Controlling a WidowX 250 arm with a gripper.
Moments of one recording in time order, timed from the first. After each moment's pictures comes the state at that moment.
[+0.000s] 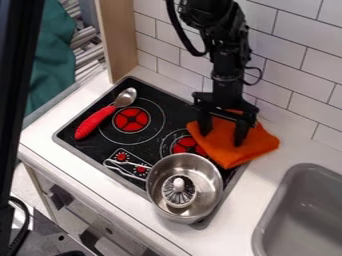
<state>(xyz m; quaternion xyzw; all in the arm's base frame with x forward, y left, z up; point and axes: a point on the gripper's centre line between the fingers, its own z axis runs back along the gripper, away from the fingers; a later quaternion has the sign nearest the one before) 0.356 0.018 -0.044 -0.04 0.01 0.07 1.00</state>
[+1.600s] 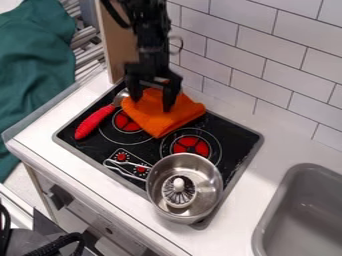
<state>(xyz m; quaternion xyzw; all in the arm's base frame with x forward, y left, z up) 0.345 0.120 -0.013 0.01 -0.05 0.10 0.99</state>
